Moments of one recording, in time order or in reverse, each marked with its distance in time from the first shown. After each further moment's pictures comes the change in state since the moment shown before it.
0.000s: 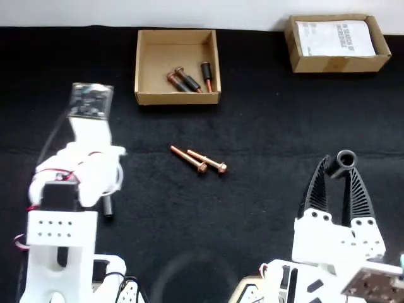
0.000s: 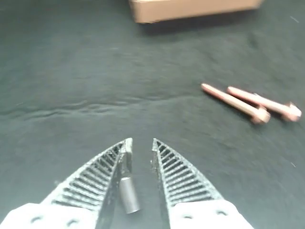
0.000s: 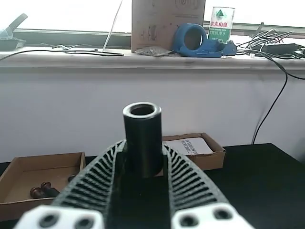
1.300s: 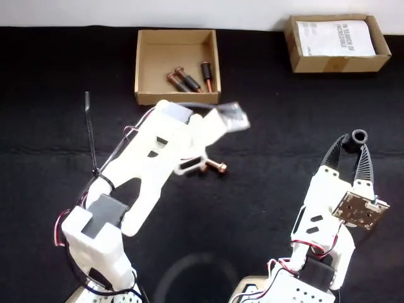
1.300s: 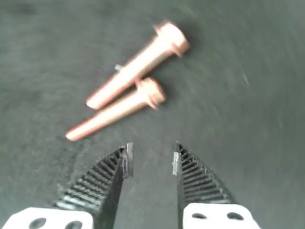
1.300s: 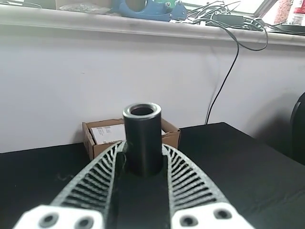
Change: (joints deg) left arm 22.2 65.8 -38.3 11.1 -45.7; right arm 13.3 0.2 44.7 -45.5 1.9
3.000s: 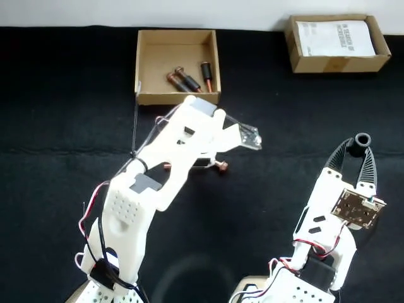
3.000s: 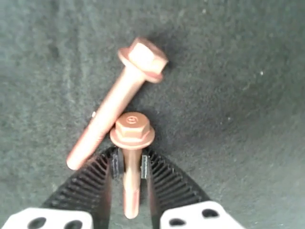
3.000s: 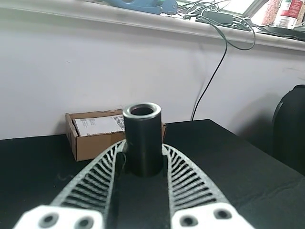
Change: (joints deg) left arm 3.3 28.7 -29.0 9.1 -4.1; right arm 2.5 0.0 1.1 -0.4 3.7
